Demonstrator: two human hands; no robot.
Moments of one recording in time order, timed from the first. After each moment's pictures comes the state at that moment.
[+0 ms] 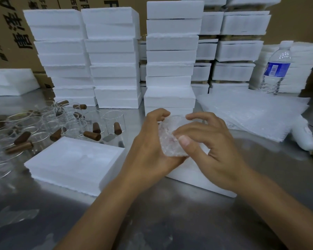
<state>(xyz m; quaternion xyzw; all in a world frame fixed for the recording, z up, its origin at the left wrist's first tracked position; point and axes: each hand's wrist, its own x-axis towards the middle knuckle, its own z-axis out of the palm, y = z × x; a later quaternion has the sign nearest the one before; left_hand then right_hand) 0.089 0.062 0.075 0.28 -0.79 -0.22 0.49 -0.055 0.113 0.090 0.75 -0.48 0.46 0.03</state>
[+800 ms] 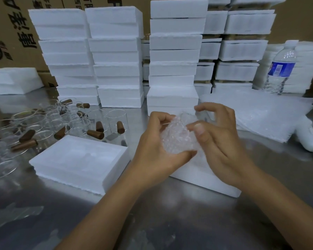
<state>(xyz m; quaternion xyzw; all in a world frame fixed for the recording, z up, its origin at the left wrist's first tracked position) 0.087 0.067 0.076 0.27 -0.74 -0.35 0.51 -0.062 0.109 0.090 0.71 -0.52 0.48 0.02</state>
